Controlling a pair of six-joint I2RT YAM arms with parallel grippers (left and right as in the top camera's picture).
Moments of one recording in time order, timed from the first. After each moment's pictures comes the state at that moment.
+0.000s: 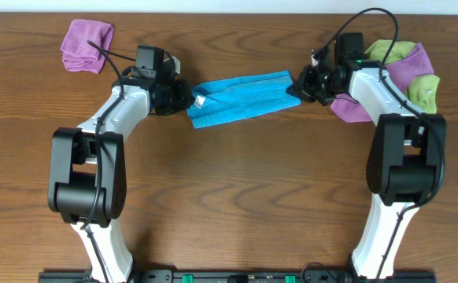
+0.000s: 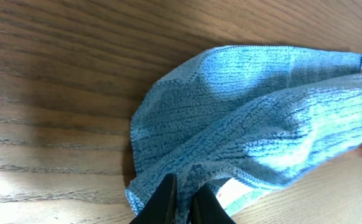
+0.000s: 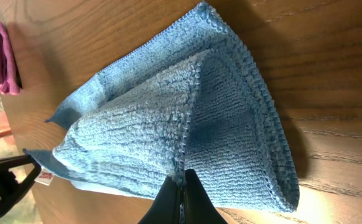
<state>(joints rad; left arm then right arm) -0.14 2.02 1.35 -0.43 0.45 -0.43 0.02 2.19 1.58 -0.59 -0.64 0.44</state>
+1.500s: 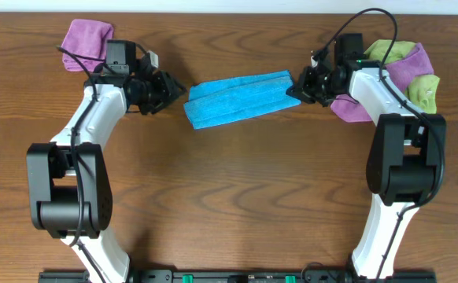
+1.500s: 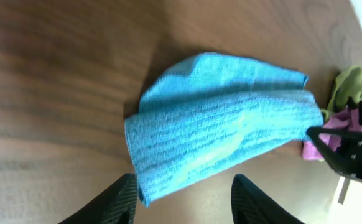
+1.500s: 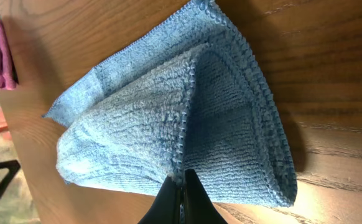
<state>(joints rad) -0.04 1.93 1.35 -0.54 0.59 -0.52 0.02 2.19 1.58 -0.61 -0.64 0.42</state>
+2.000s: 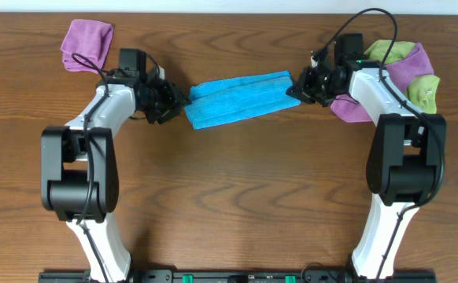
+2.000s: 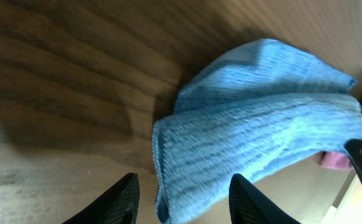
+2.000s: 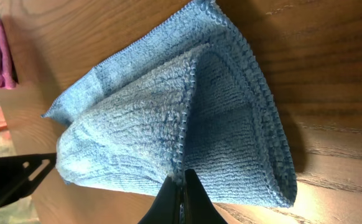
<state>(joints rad) -0.06 2.05 1.35 -0.51 0.59 -0.59 0.02 2.19 1.58 -0.61 -0.64 0.42</state>
